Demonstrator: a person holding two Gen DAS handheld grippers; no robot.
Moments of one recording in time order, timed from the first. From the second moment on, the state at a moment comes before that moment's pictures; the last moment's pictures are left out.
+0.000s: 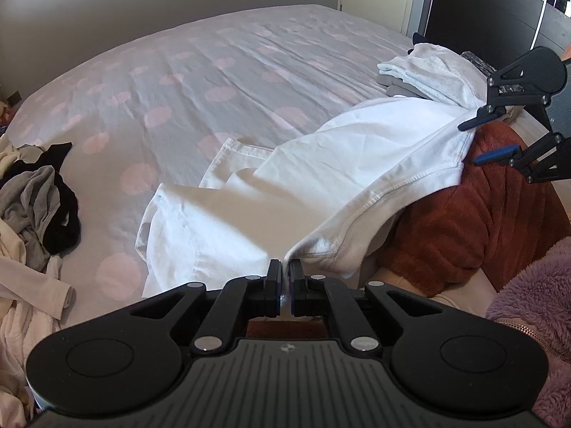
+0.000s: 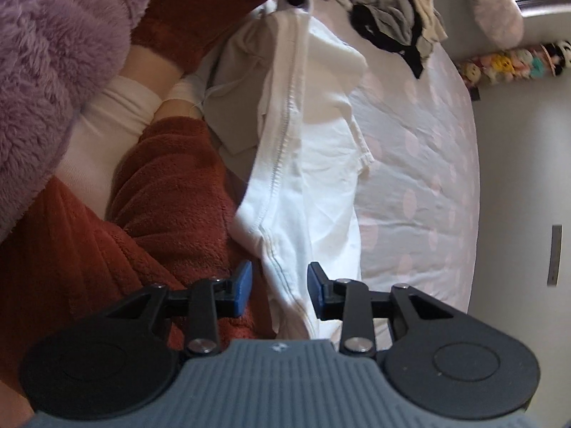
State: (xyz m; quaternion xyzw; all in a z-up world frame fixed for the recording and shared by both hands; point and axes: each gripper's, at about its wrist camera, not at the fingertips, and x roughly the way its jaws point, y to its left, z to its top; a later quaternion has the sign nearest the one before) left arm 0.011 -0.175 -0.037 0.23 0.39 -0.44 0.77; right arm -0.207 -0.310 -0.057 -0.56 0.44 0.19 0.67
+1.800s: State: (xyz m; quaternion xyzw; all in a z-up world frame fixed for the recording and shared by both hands) left arm -0.028 -0.275 -0.135 0.56 0.36 -0.53 0.53; right arm -0.215 -0.466 -0.011 -0.12 0.43 -0.01 0.89
